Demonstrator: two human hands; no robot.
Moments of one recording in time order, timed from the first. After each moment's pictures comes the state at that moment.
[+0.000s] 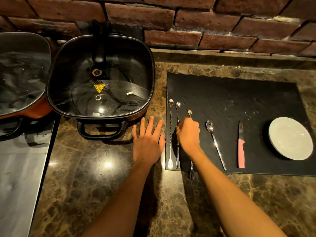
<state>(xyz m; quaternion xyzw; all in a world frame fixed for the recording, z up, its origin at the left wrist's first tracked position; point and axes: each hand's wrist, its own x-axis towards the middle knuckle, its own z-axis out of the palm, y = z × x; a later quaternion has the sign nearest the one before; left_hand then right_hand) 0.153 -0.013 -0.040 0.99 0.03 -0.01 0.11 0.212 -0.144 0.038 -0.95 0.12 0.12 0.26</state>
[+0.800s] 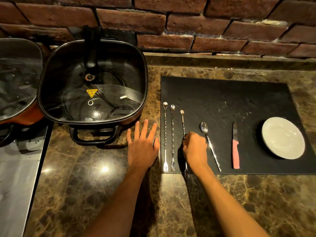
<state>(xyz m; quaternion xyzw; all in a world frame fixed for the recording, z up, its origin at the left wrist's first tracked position) 0.153 -0.013 -0.045 0.99 0.04 0.00 0.11 0.175 -0.185 0.033 -0.96 0.12 0.10 0.22</state>
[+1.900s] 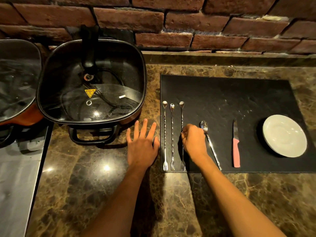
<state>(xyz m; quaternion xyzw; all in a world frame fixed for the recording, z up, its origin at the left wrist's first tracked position) 0.153 -0.014 -0.046 0.99 0.04 0.00 0.11 0.200 -0.188 0.029 -0.96 0.07 0.12 0.25</state>
